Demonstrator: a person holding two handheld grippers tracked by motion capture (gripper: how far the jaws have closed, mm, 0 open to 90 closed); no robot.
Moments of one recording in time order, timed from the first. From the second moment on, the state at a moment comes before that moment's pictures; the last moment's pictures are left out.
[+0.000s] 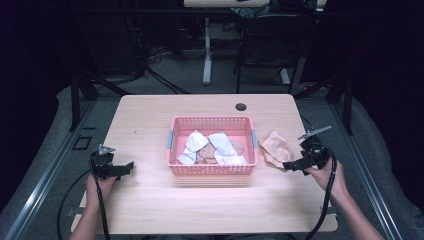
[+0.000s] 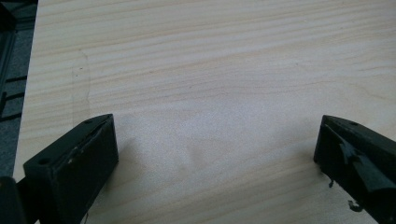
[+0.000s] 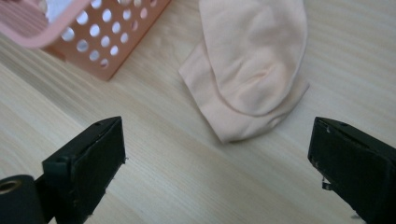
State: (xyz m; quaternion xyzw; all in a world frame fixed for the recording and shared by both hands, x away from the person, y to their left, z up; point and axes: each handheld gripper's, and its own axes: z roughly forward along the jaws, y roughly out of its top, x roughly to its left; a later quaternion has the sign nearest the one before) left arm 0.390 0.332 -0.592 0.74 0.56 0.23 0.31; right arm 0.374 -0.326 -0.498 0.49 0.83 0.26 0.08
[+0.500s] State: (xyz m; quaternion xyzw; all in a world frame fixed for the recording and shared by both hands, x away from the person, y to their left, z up) left arm 0.391 0.332 -0.592 0.74 0.56 0.23 0.31; right arm 0.367 -0.330 -0.538 0.48 0.86 0.18 0.05
